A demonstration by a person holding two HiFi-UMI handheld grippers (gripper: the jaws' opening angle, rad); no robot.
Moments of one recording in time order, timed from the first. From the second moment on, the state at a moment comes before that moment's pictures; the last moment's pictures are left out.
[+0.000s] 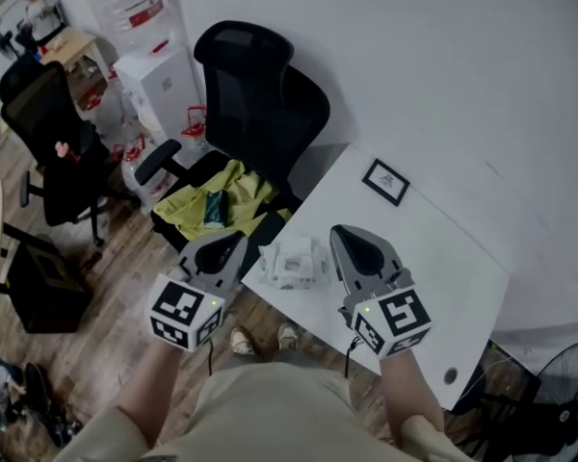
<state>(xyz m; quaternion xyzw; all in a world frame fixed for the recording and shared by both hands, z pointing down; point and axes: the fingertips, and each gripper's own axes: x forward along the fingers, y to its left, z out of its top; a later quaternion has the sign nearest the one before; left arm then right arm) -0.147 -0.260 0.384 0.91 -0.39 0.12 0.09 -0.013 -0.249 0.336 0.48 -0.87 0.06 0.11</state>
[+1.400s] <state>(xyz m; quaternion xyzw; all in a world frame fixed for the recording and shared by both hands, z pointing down) -0.166 -0.213 0.294 0.91 -0.40 0.09 0.01 -0.029 -0.180 0.255 0.46 -0.88 0.00 0.07</state>
